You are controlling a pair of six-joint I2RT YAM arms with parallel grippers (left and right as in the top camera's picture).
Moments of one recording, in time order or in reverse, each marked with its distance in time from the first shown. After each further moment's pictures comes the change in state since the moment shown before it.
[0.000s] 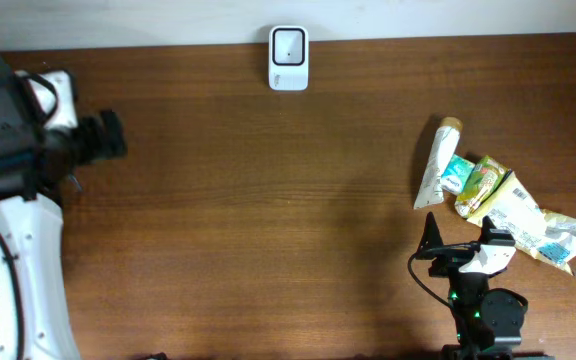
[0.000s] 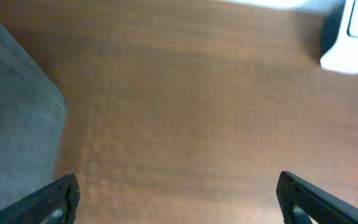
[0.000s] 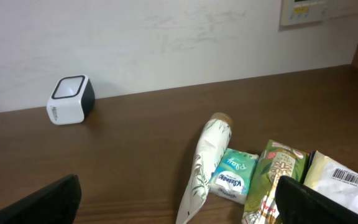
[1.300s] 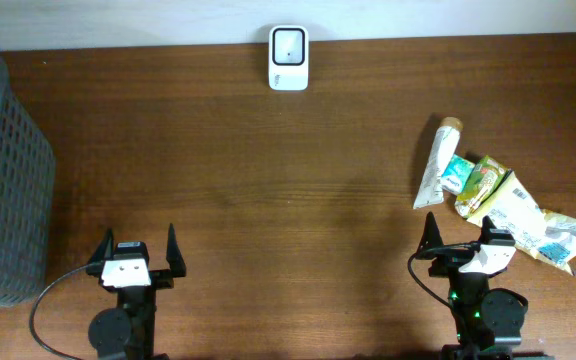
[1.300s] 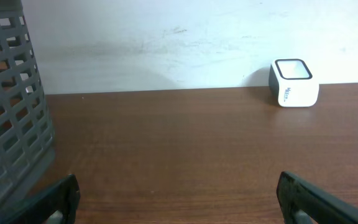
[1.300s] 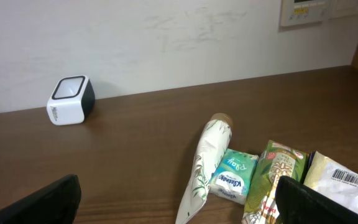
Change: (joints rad) left arm -0.063 -1.401 -1.421 0.804 0.001 0.001; right arm 0.000 -0.001 0.001 -0.002 -0.001 0.001
